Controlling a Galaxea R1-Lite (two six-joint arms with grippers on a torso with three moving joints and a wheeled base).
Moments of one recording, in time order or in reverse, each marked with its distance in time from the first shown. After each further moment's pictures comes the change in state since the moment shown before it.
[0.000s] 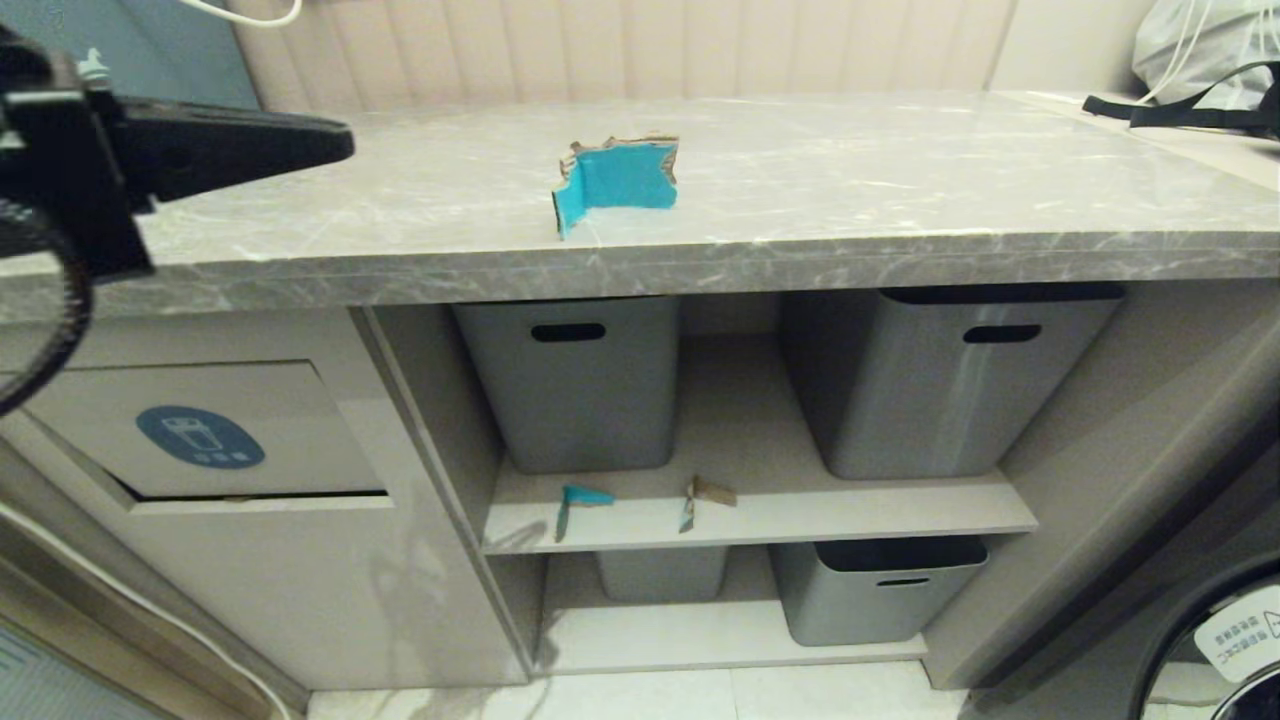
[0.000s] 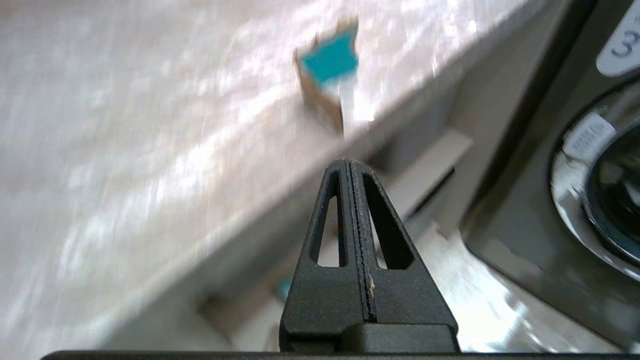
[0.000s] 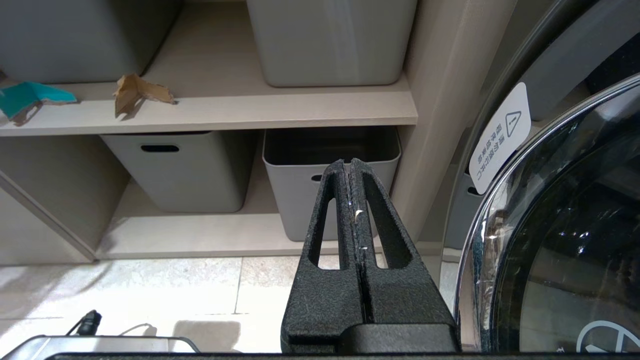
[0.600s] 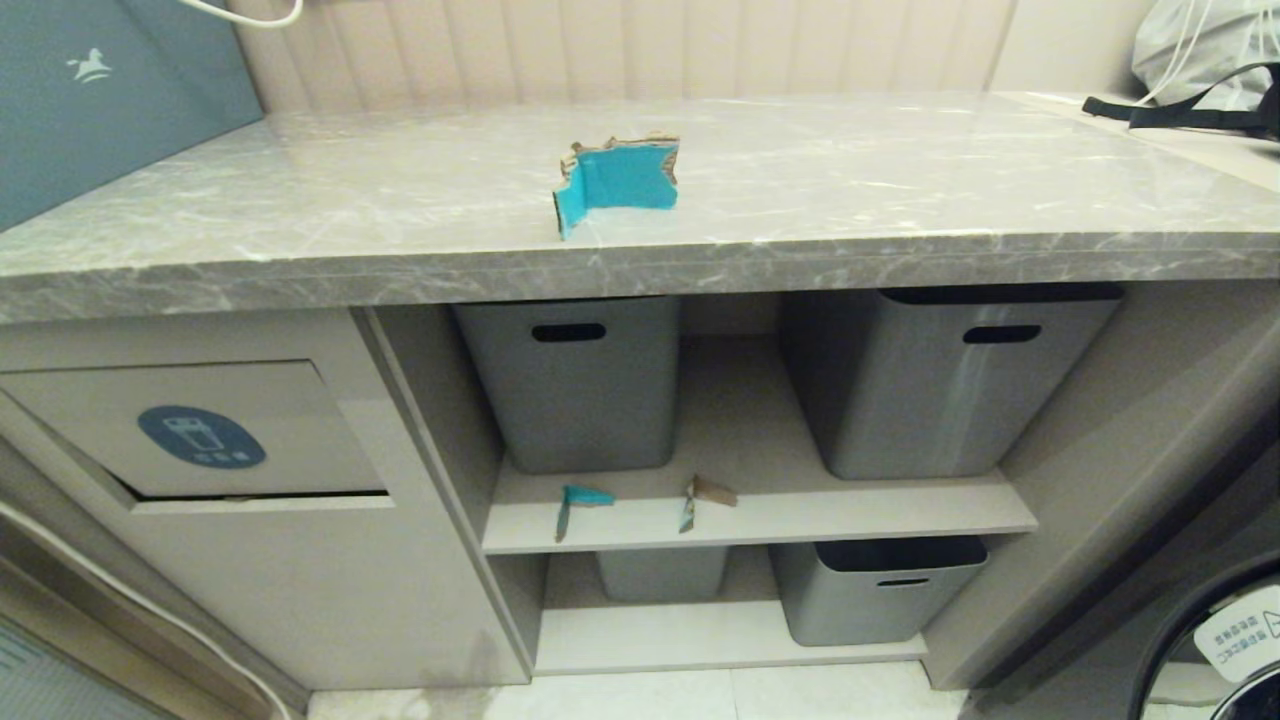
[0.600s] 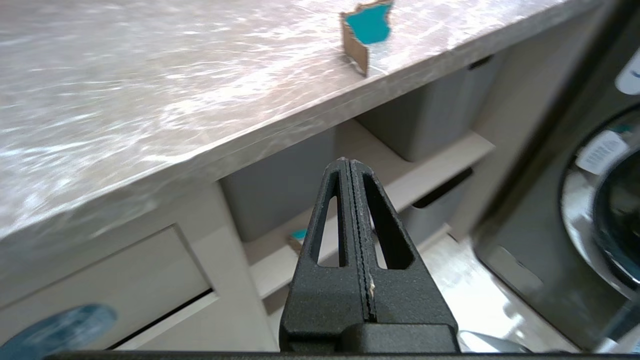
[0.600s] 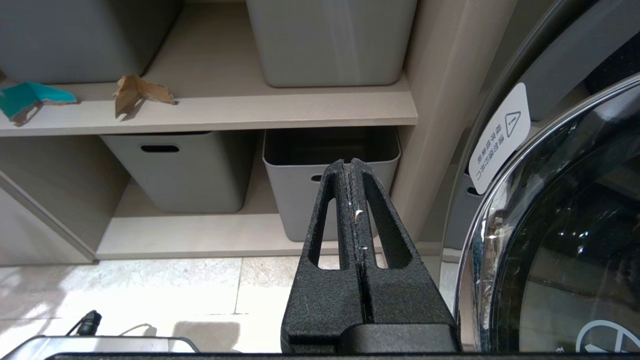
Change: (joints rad) left arm 0.201 -0.328 0.083 0.248 -0.014 -0.095; right arm 0.000 0.000 0.000 0.000 0.000 0.000
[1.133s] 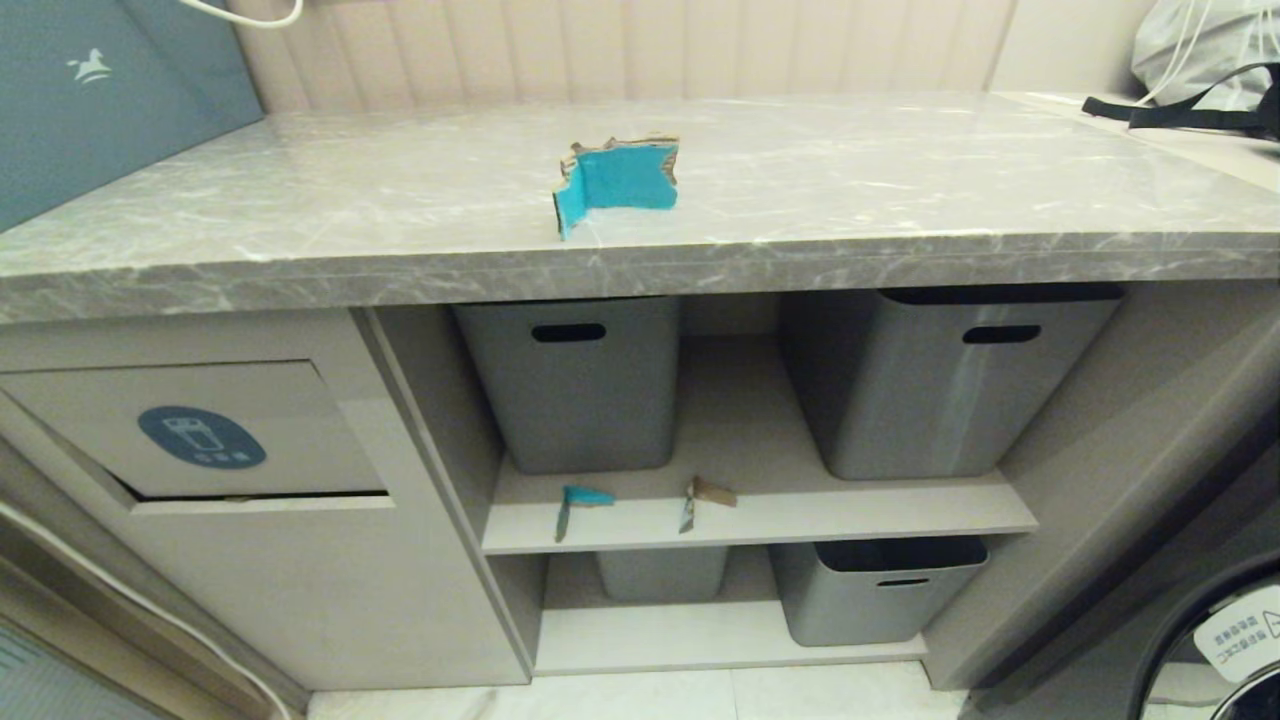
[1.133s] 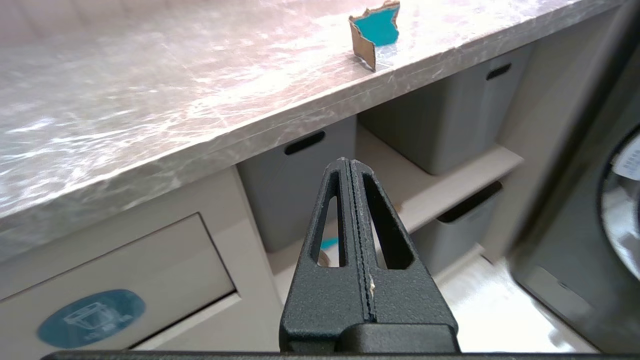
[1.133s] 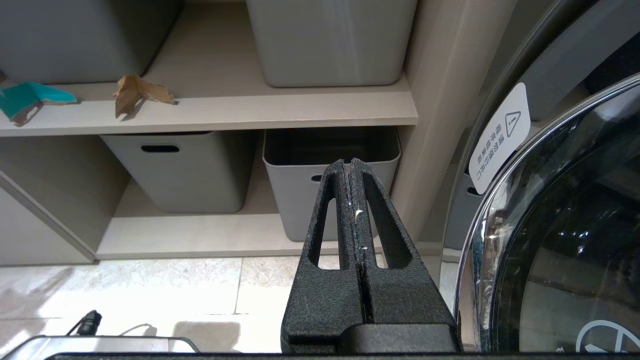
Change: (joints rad) left arm 0.084 -0.186 0.243 -0.165 -0.016 0.016; right arm 0.000 0.000 0.000 0.000 0.000 0.000
